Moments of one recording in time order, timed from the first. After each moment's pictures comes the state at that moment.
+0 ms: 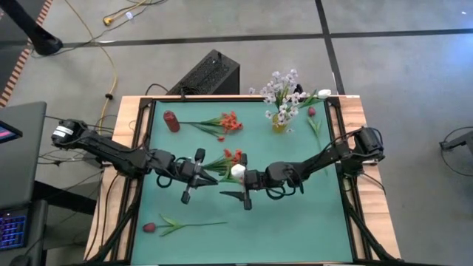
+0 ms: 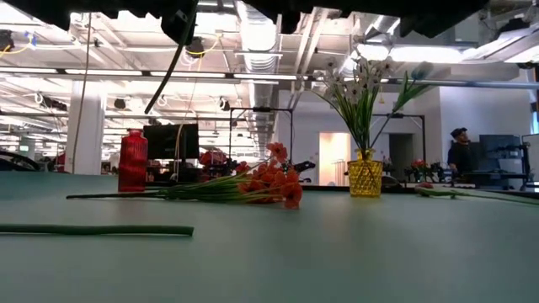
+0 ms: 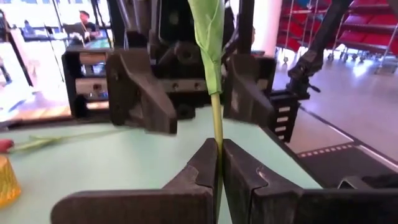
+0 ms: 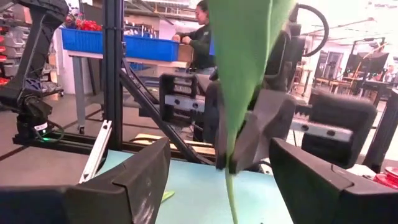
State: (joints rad) left arm -0.25 1.15 0.52 0.59 0.00 0.01; right arm 0.27 1.79 0.97 0.96 0.17 -0.12
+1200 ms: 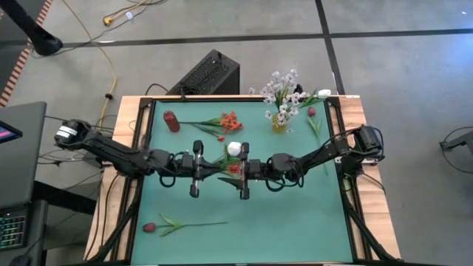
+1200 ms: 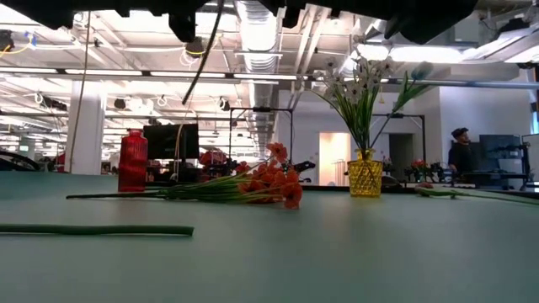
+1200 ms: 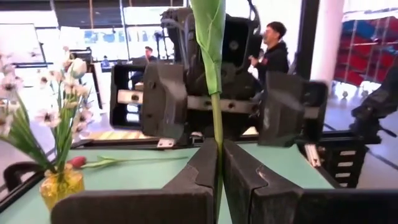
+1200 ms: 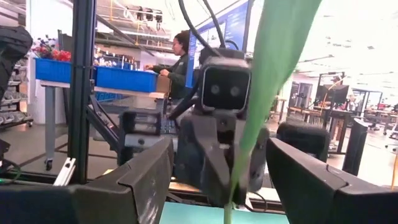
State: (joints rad) left arm -0.24 1.23 0.52 0.81 -0.25 0.04; right arm 0.21 1.79 0.97 1.11 0.18 -0.16
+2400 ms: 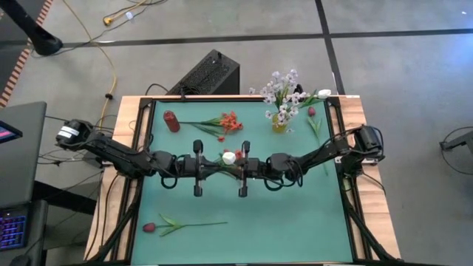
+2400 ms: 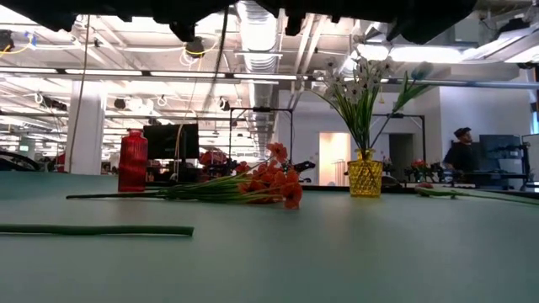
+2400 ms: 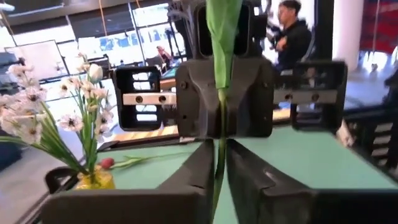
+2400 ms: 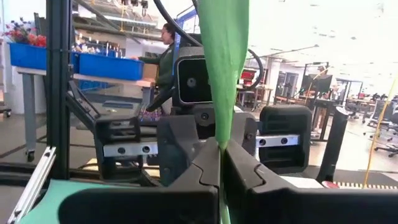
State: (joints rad) left arm -0.26 1.24 0.52 0.79 -0.31 0.19; right arm 0.21 1.78 0.97 1.04 0.24 -0.17
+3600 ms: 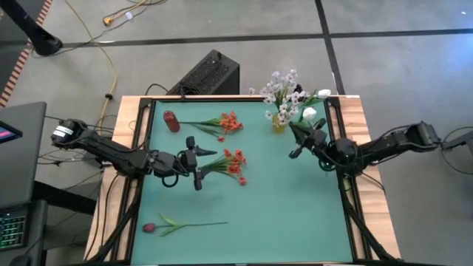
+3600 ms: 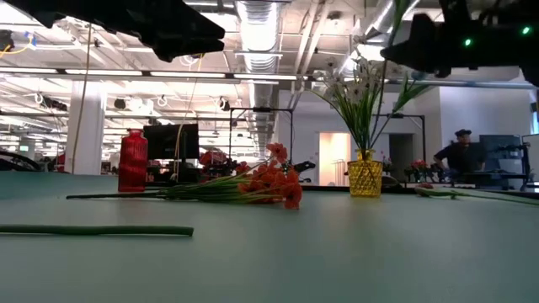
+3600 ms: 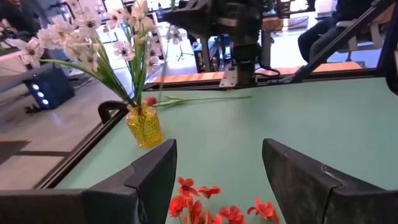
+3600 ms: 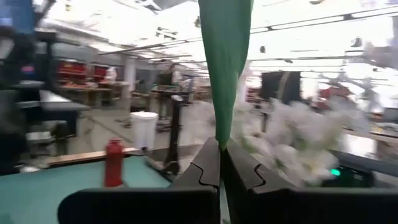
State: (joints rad) left arm -0.25 1.14 0.52 0.48 -0.51 0.07; right arm 0.06 0.97 0.14 1.22 0.76 -0.34
